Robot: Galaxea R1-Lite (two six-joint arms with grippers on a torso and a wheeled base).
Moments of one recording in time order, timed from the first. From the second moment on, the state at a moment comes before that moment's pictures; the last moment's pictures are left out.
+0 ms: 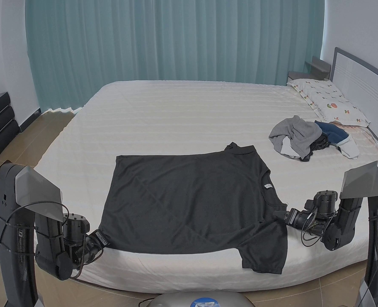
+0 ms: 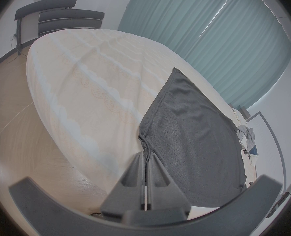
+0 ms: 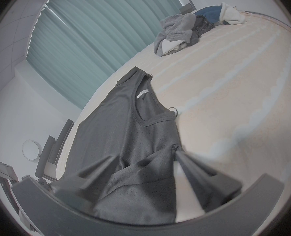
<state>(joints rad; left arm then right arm) -0.14 2.43 -0.26 -1.46 0.09 -0.76 0.04 2.46 -0.55 -1.36 0.28 0.55</state>
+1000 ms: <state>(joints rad) -0.14 2.43 -0.26 -1.46 0.09 -0.76 0.09 2.46 -0.20 -1.55 0.41 0.43</state>
